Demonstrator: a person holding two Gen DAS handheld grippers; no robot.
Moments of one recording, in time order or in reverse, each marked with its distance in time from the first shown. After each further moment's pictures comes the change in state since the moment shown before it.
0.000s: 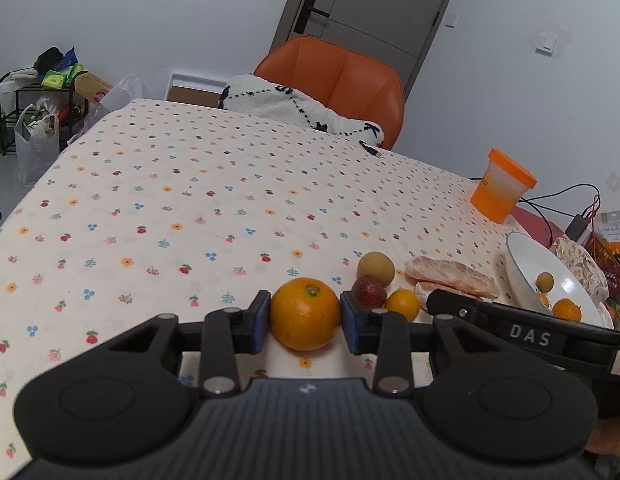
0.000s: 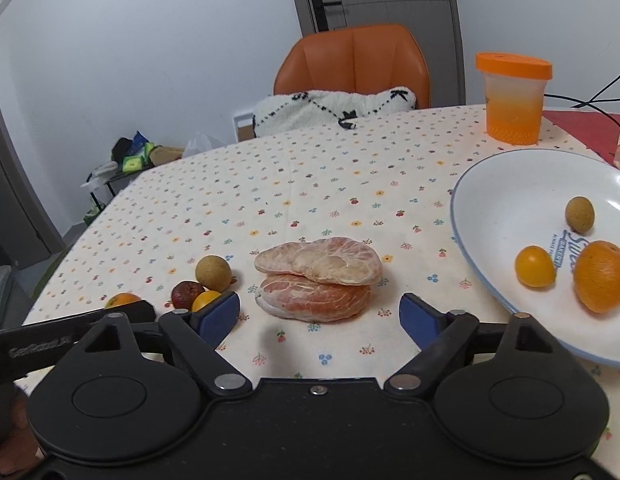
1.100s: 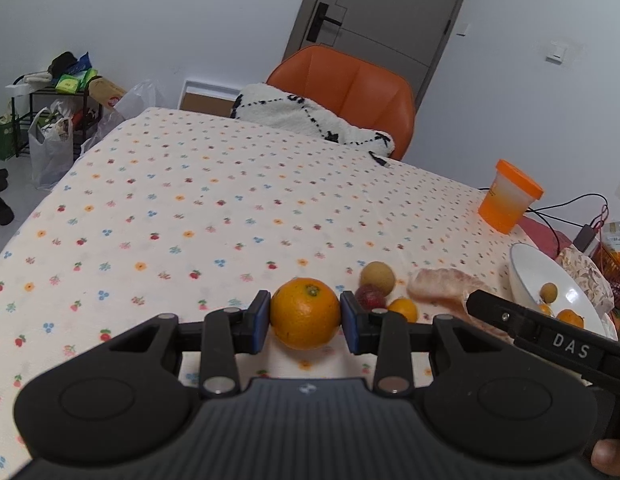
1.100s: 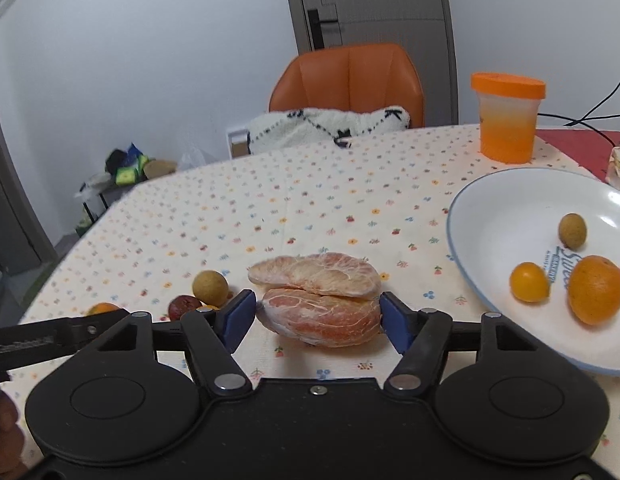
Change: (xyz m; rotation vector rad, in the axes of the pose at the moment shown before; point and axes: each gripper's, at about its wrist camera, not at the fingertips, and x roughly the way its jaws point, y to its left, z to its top) left arm -0.011 -0.010 0.001 -0.009 -0.025 0.034; right arm -0.018 -0.005 -0.002 -0.006 -0.088 -0.006
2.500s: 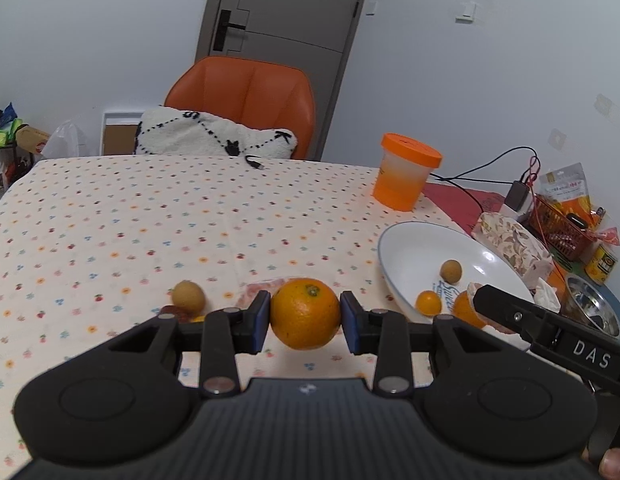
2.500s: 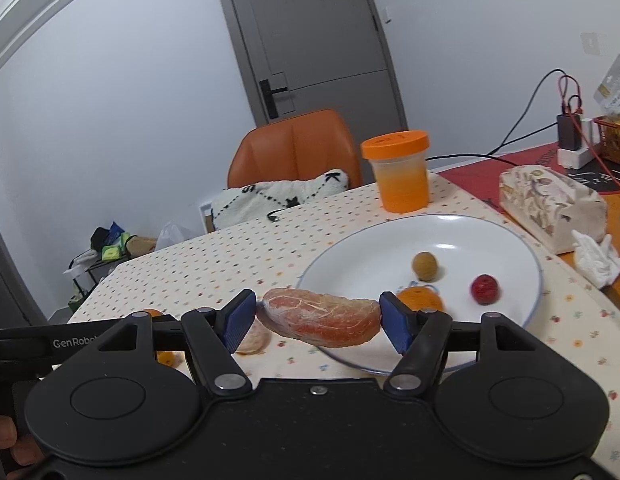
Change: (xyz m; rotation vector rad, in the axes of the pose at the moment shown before) left arm 0.002 -0.122 -0.003 0.191 0.000 -0.135; right arm -0.083 -0.086 -0.005 0.133 -0.183 -0.063
